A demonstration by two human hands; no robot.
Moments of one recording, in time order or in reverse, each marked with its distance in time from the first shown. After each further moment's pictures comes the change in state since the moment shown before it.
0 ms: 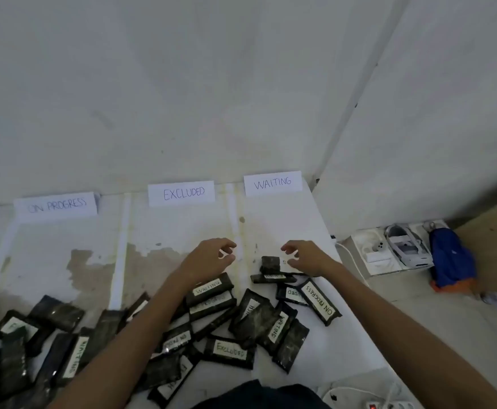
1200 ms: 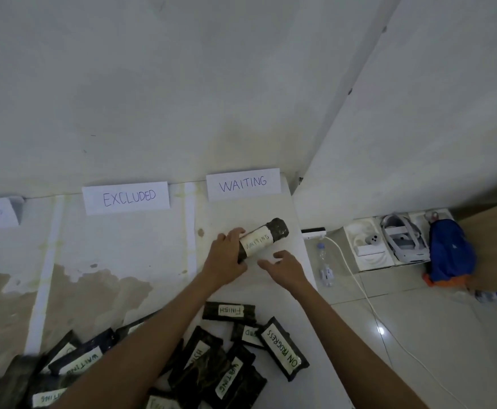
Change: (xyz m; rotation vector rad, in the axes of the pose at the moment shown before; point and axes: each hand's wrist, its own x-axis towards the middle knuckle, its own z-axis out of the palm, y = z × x) left_hand 0.181 0.031 0.119 0.251 0.077 0.016; right_hand 0.071 0.065 -0.015 0.514 0.046 0.497
